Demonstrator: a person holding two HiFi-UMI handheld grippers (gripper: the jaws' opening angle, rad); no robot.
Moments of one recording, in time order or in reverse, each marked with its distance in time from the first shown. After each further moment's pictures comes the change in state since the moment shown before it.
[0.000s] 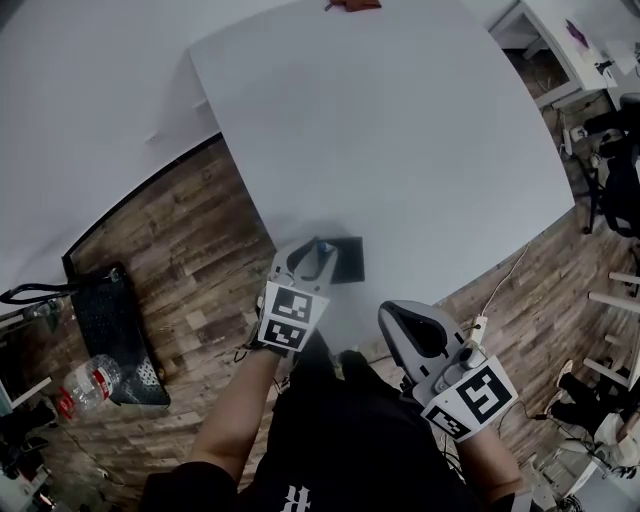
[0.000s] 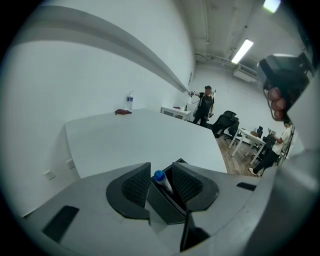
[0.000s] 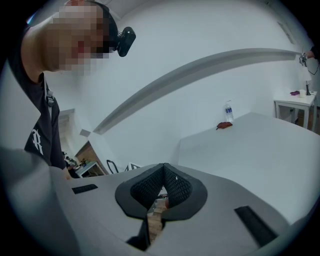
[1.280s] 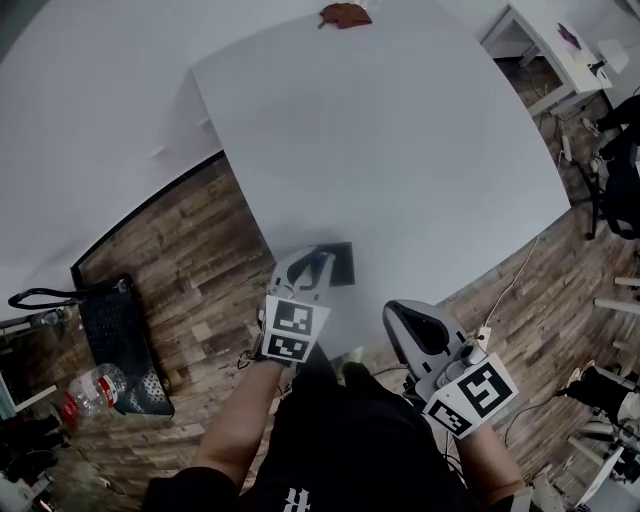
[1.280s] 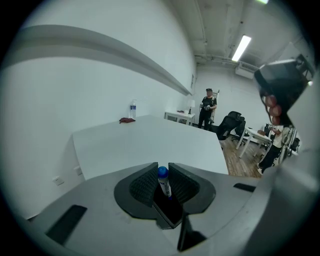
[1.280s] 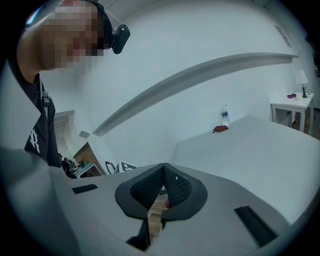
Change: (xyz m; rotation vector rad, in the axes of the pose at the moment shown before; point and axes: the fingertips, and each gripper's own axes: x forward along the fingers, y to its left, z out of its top) left arm -0.014 -0.010 0.025 0.028 -0.049 0.088; right arm -0.022 -0.015 0.004 -0.006 -0.030 -0.019
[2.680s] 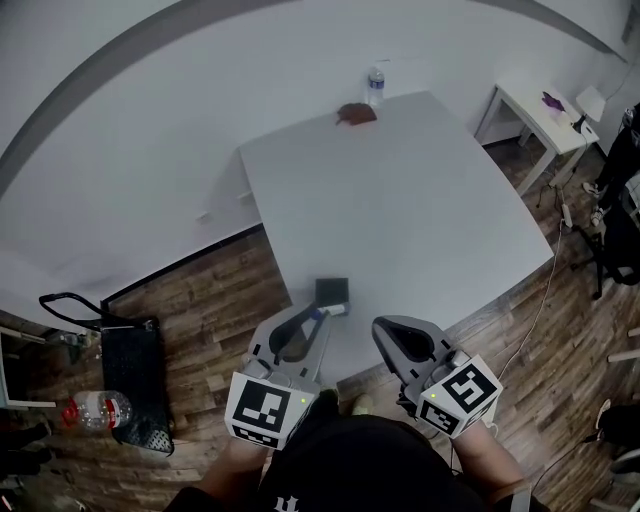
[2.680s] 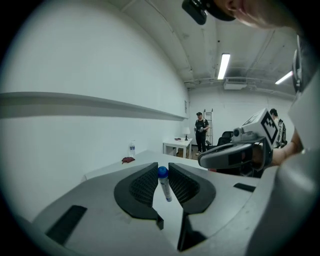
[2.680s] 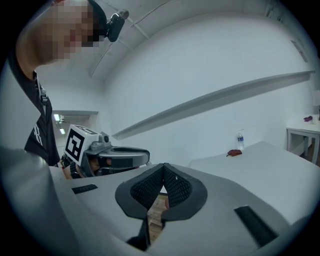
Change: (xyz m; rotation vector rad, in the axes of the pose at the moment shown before) left arm -0.196 -0.092 0.146 0.101 -0.309 0.061; right arm -0.061 0.049 0.042 -0.175 -0.162 0.150
